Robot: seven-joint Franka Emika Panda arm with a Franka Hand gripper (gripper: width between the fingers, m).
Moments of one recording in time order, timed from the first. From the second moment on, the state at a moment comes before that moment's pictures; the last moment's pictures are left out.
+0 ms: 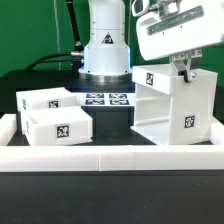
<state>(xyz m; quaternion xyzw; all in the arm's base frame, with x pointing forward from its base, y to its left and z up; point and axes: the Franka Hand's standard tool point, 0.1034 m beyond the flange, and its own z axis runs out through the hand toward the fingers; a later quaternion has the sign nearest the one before) 0.583 0.087 0.109 -0.81 0.57 -0.05 0.14</state>
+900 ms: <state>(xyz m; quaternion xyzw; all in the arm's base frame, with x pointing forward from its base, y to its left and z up) 0.637 0.083 0.110 -0.73 0.66 -0.04 0.17</state>
